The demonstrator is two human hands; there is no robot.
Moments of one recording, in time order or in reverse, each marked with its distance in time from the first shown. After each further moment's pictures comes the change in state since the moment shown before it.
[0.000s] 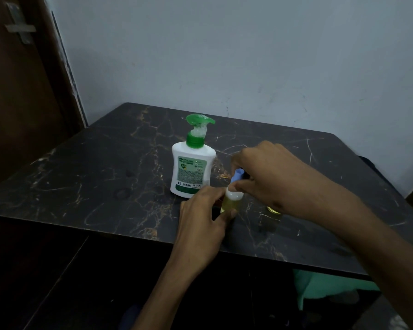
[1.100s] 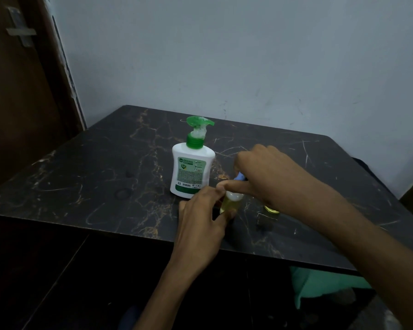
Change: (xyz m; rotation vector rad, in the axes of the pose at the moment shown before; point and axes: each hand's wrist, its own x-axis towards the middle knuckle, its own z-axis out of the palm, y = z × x) left_hand -0.003 -0.005 0.004 0.036 0.015 0.017; right_hand 0.003 0.001 0.005 -0.159 -0.009 0.011
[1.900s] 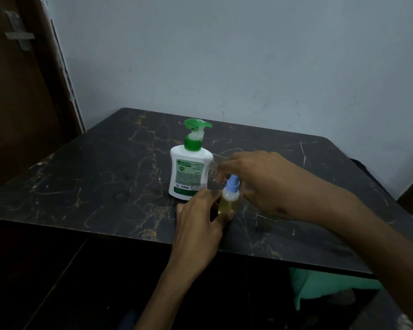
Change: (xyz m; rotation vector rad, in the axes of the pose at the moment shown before) left_hand 0.000 -0.001 0.000 0.001 0.004 -0.016; right_hand -0.013 0.001 -0.010 0.114 -0.050 -0.127
